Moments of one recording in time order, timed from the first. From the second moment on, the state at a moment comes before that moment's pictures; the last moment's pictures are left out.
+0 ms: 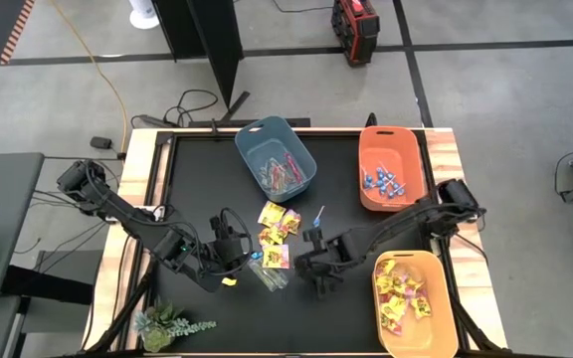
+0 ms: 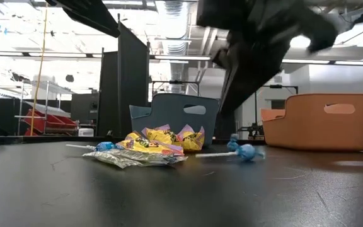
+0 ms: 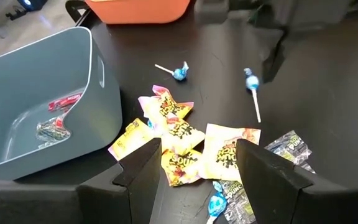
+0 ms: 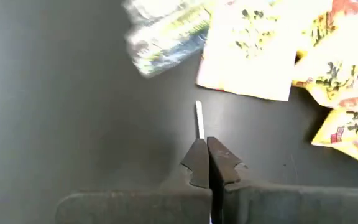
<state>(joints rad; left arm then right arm) -0.58 1.38 1.04 -0.53 -0.80 -0.45 0.36 1.87 1.31 -0.57 0.20 0.10</state>
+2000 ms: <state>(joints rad) -0.58 1.38 1.04 -0.51 -0.80 -0.45 0.44 1.99 1.32 -0.60 0.16 0.31</state>
